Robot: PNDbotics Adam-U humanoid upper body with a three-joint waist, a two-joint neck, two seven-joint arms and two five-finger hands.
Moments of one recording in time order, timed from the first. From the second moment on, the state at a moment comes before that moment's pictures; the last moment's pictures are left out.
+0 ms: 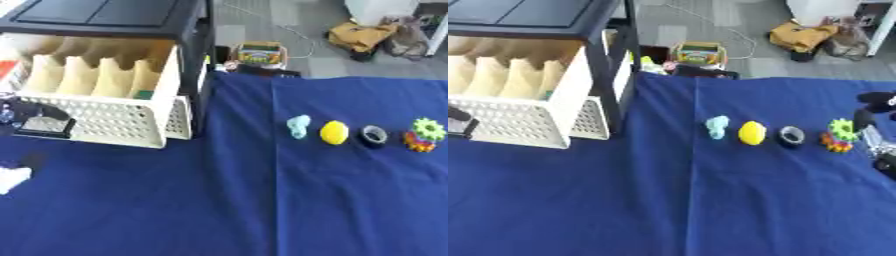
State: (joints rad) left arm -0.68 1.08 -0.18 -1.95 -0.53 0.07 -0.74; right arm -0.18 -0.89 -0.11 -1.98 0.42 0.13 -0.11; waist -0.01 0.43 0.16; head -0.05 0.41
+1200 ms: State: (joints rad) left arm -0.73 0.91 -0.04 -1.99 -0.03 -0.05 -0.17; right arm -0.22 -0.91 -0.13 -1.98 0.41 0.13 -0.15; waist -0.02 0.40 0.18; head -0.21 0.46
